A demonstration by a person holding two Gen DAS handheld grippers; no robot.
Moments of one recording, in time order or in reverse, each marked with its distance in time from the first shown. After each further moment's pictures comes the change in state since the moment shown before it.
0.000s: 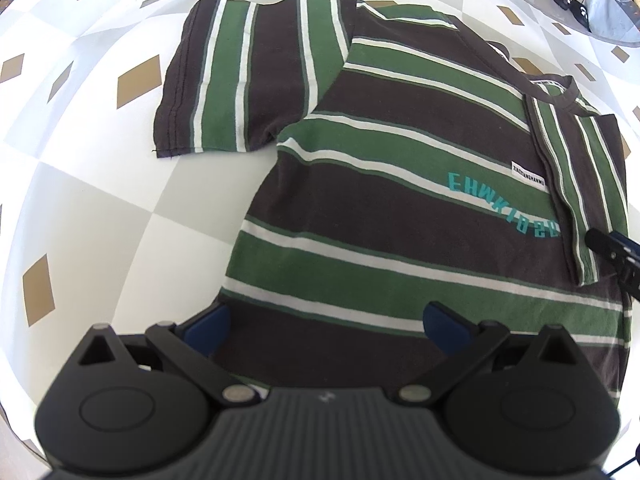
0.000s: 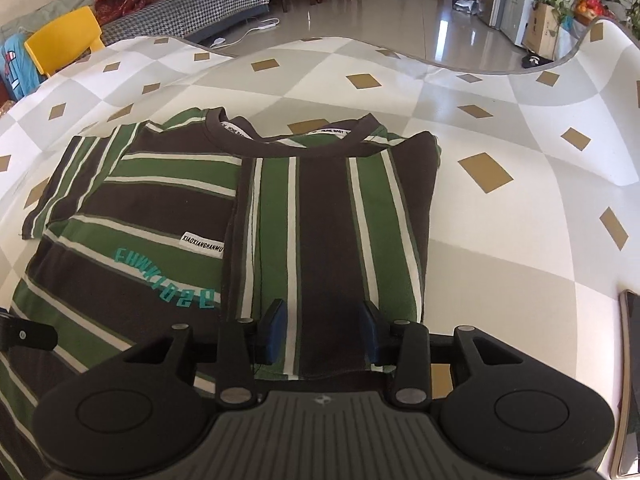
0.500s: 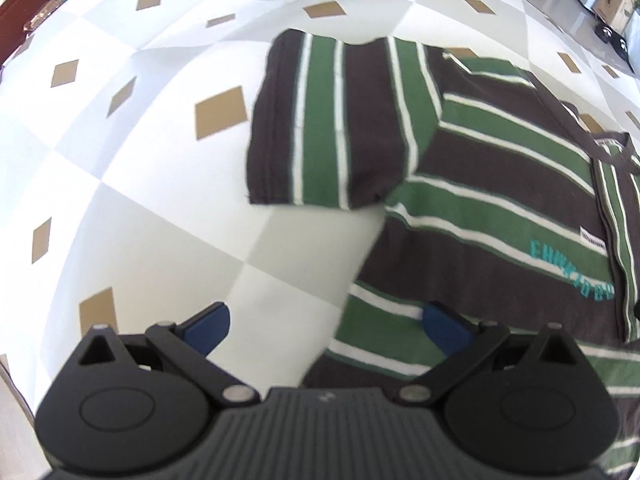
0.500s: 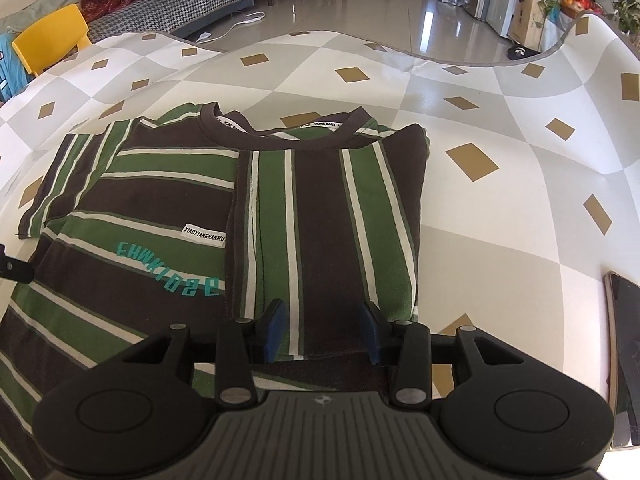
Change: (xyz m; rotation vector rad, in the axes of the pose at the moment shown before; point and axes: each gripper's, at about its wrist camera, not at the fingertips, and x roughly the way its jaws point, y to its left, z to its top) left arm -0.004 0.048 0.024 -0.090 -0.083 0.122; right arm -0.016 0.010 -0.002 0.041 0.035 -0.048
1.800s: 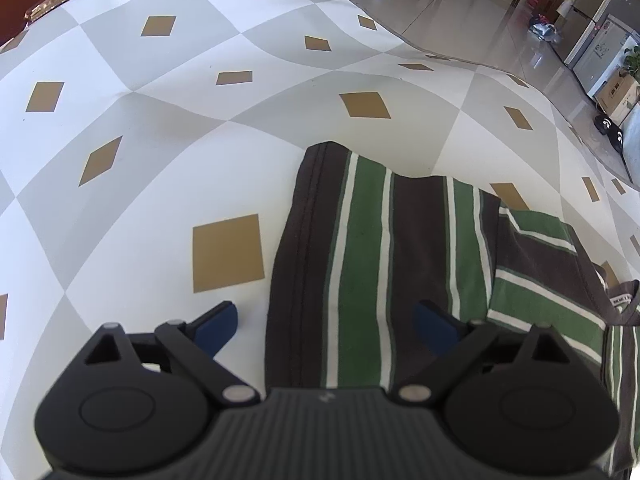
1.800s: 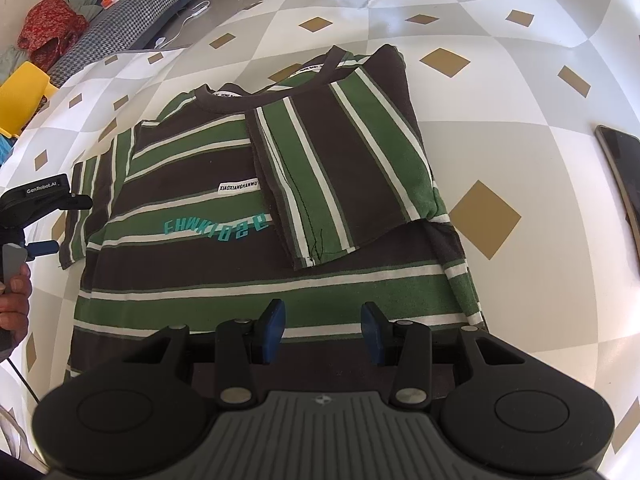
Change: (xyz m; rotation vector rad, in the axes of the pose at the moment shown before) left arm 0.034 0.031 0.075 -0.123 -0.162 -0.124; right arm -0.032 0.009 -0.028 0.297 0.140 0.080
